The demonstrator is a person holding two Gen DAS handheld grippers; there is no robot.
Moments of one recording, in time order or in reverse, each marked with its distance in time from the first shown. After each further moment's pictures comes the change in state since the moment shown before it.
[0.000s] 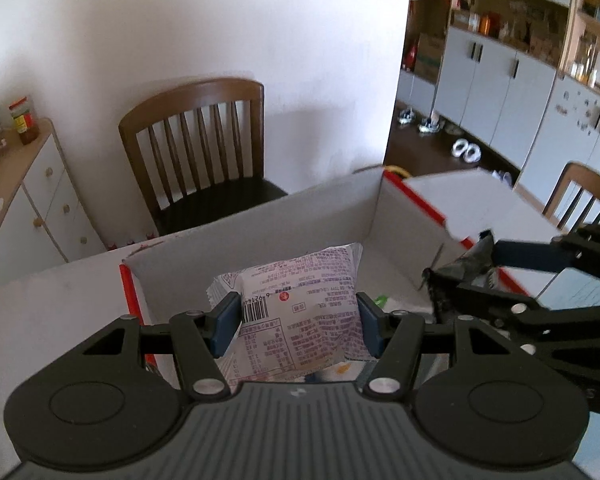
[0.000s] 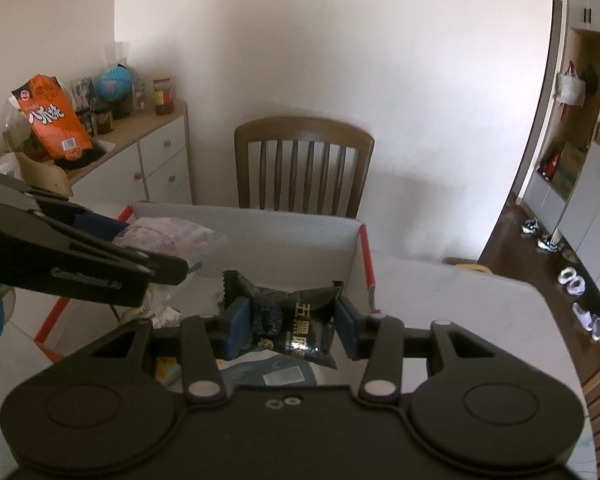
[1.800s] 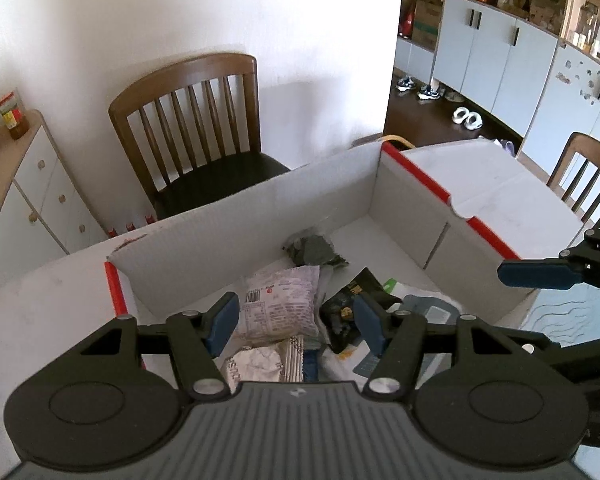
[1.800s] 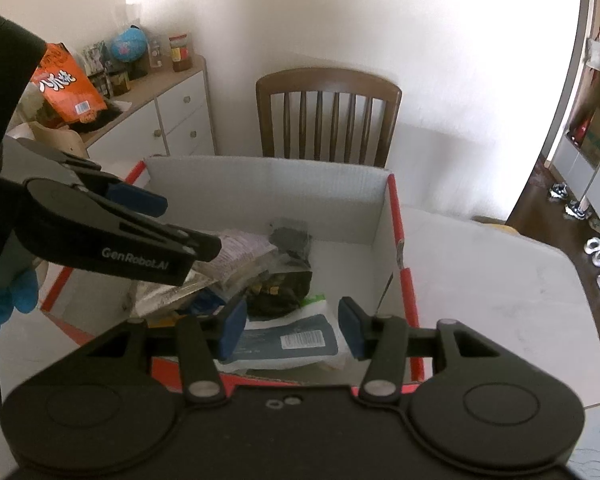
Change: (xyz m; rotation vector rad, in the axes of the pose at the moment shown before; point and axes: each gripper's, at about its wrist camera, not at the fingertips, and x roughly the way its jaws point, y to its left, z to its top) left arm 0.011 -0.008 0.012 0.037 0.085 0.001; right arm 0.016 0.000 0.001 0.000 0.148 0.084
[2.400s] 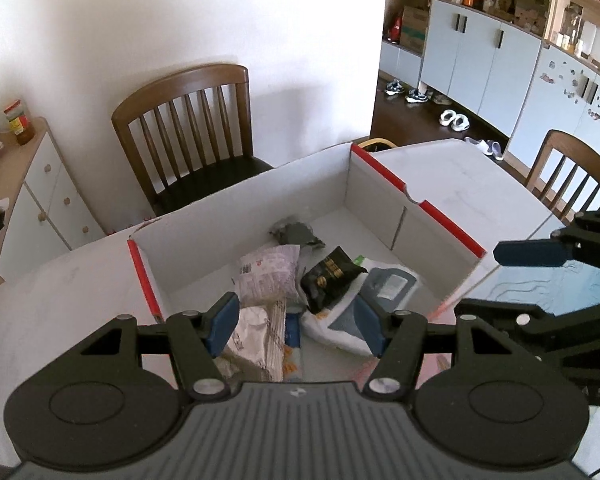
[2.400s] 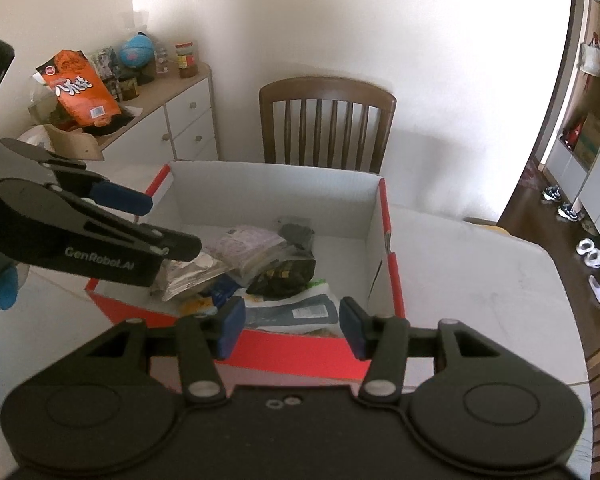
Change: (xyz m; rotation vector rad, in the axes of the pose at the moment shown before) left arm -0.060 -0.009 -0.020 0.016 -0.013 -0.025; right arm -0.049 0.013 -0.009 -0.006 -0.010 -0.012
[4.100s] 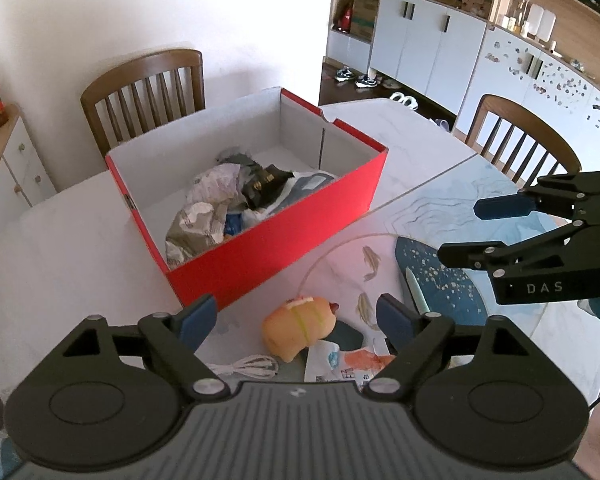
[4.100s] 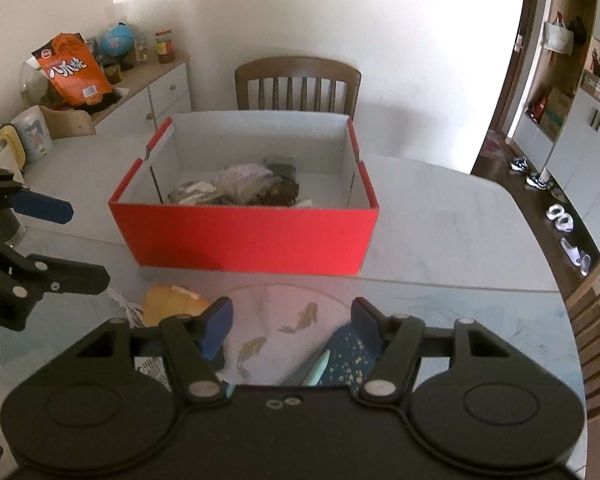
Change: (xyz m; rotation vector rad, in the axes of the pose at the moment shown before) left arm -0.070 -0.022 -0.106 0.052 0.016 -0.132; right arm -0.059 0.019 -0.085 0.069 0.037 -0.086
